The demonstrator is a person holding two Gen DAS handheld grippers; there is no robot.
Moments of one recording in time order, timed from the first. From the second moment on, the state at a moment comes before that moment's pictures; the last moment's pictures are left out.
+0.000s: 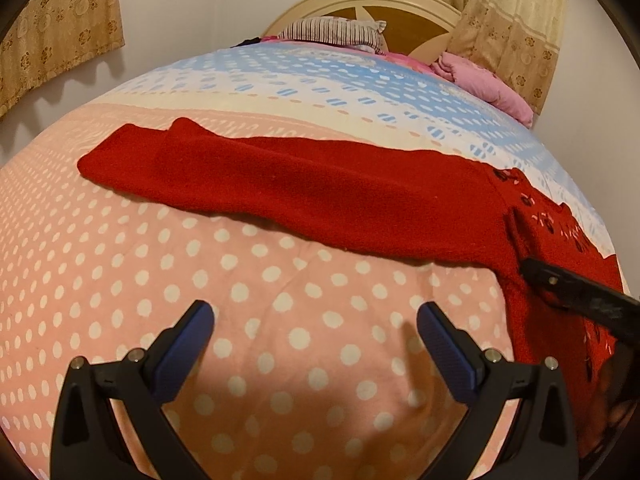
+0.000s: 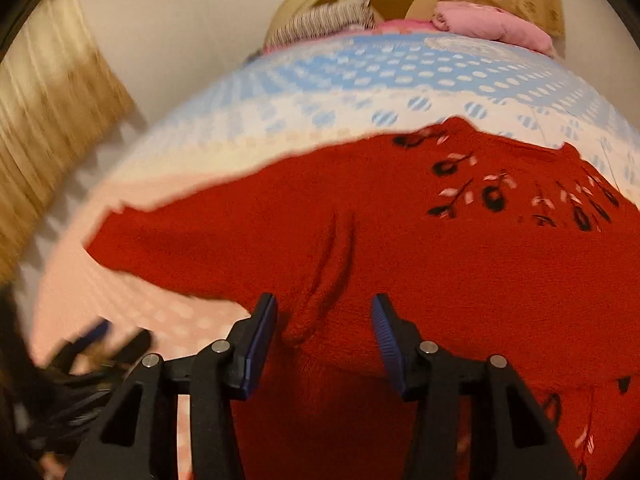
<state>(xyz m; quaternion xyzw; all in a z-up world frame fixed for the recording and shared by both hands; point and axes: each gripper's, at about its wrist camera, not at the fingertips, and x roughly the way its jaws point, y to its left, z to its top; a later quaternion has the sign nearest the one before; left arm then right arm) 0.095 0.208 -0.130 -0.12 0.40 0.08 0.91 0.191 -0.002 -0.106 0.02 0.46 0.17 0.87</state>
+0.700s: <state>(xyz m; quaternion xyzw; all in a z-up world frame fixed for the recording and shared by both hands) 0.098 0.207 -0.133 -0.11 0.41 0.08 0.90 0.190 0.033 -0.105 0.03 0.44 0.20 0.88</state>
